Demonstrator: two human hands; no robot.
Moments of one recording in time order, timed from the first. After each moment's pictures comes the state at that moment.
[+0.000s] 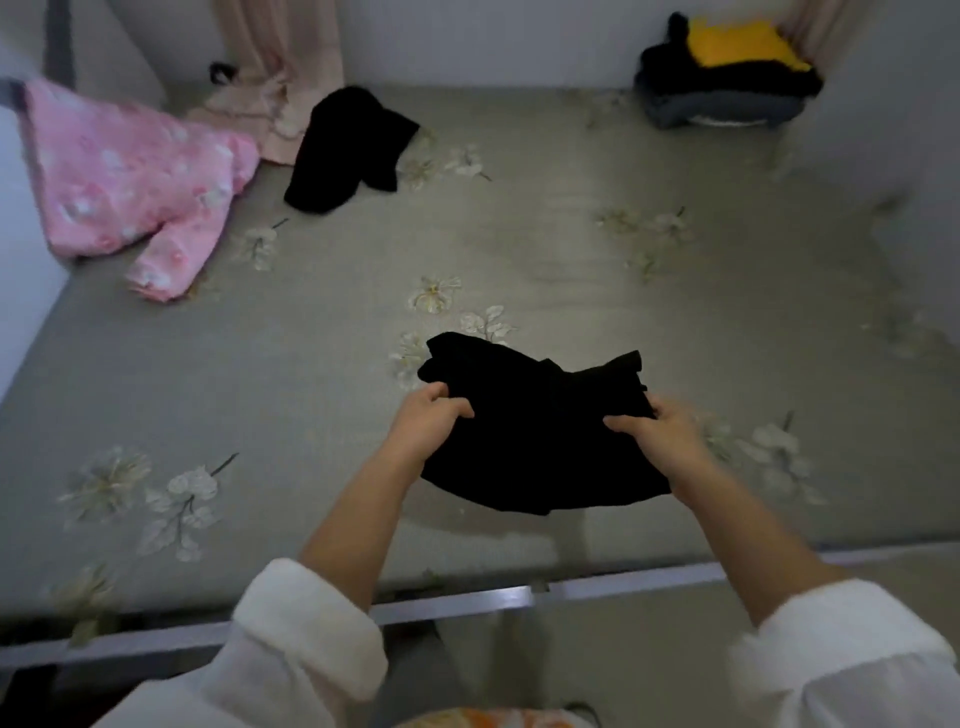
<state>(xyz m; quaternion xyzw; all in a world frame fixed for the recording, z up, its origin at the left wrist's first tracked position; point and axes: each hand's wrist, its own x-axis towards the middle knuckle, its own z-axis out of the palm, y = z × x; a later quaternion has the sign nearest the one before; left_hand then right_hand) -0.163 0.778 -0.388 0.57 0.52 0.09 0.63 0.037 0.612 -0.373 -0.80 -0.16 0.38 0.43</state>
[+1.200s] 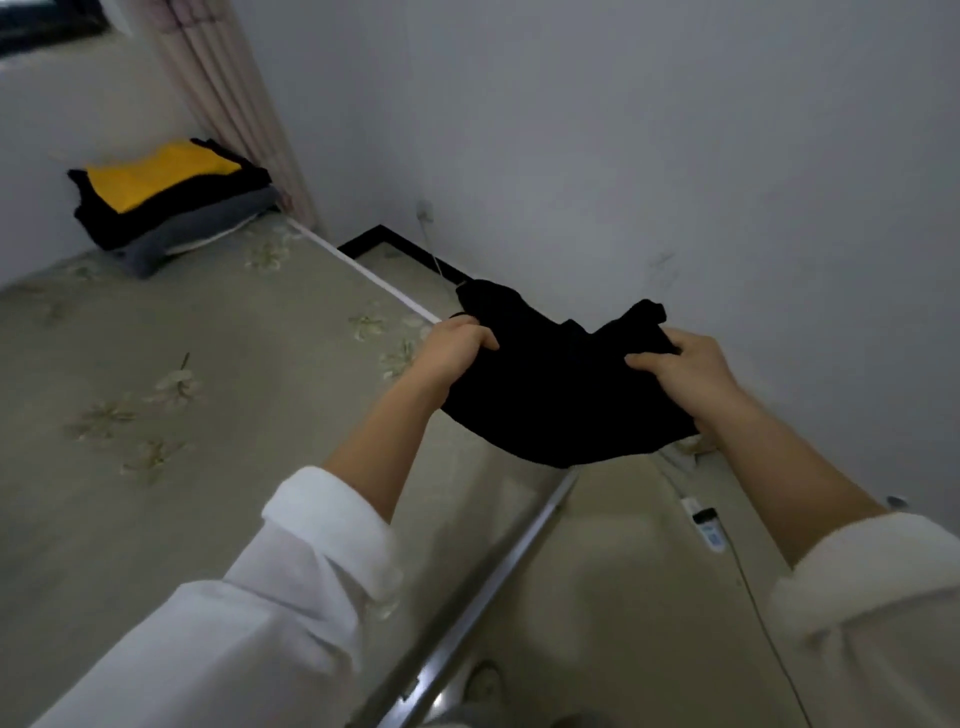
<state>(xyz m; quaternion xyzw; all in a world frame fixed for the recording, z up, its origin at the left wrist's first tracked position) 0.564 0.322 -0.273 0.75 0.19 -0.09 0.63 0.574 0.073 -0.273 -0.82 0.08 0.07 0.56</state>
